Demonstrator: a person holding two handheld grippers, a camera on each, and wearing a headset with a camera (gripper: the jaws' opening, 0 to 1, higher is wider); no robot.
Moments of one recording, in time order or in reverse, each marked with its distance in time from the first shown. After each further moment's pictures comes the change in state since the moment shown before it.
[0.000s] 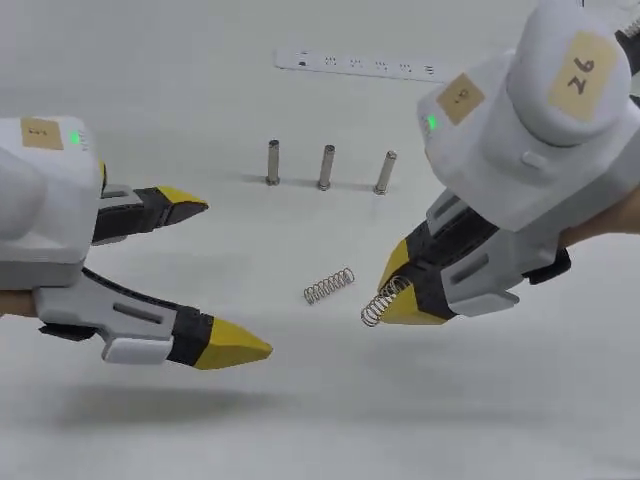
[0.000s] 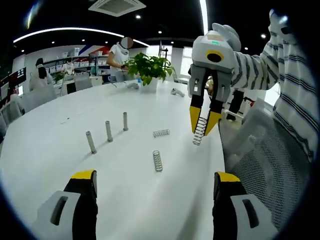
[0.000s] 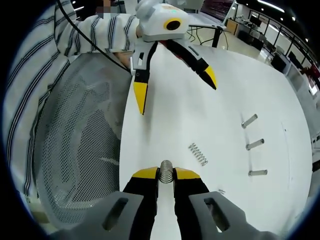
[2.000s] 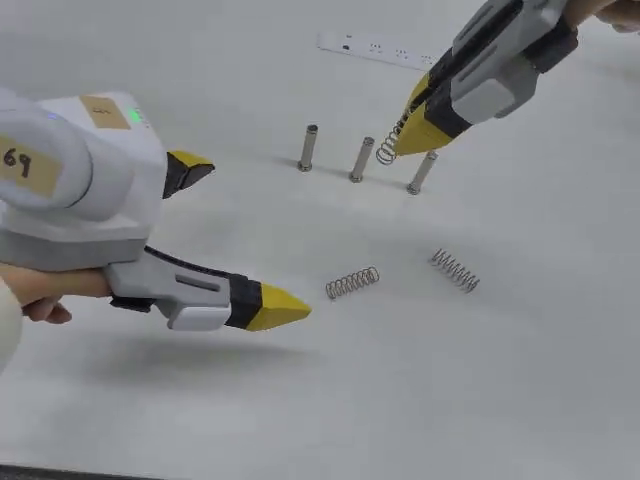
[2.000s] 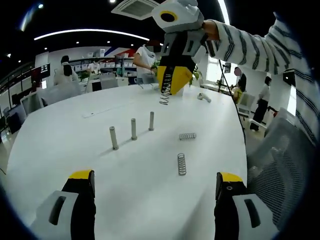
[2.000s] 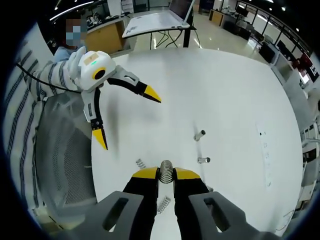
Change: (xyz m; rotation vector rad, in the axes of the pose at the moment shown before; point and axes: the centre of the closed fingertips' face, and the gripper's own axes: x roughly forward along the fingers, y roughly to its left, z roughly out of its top) left arm 0.010 0.032 -0.008 -0.083 -0.025 0.206; right arm -0.034 -0.124 0.054 0.090 0.057 -0.072
